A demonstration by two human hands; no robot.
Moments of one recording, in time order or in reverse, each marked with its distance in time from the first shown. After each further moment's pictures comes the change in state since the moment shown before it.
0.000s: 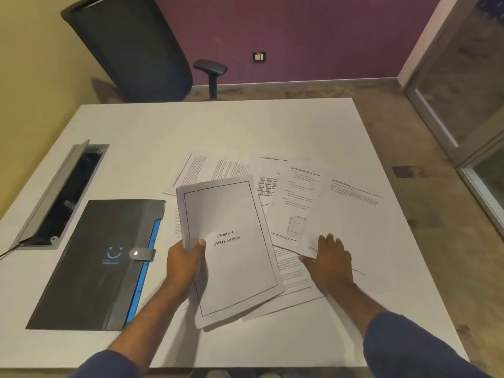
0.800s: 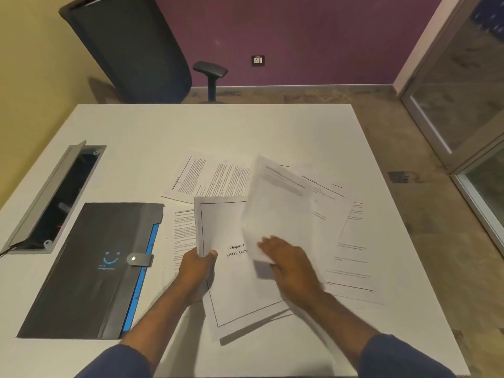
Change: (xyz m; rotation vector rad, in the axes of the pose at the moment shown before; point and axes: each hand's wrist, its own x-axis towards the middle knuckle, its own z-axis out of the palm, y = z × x) left_hand 0.002 0.003 0.015 0.033 -0.189 -0.189; right_hand -0.035 -0.073 -0.036 0.611 0.149 -0.605
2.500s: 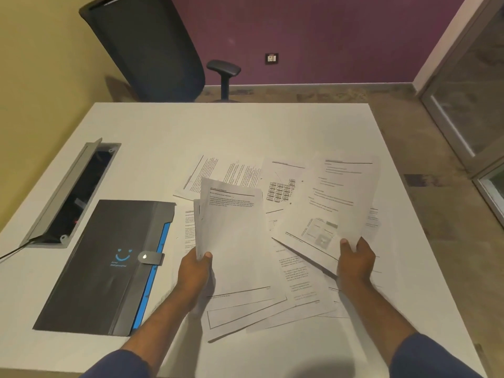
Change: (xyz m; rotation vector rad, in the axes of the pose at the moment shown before) left_hand 0.010 -0.013 -0.015 0.022 0.106 0.031; right_hand 0.014 0.089 -0.020 0.487 0.742 0.836
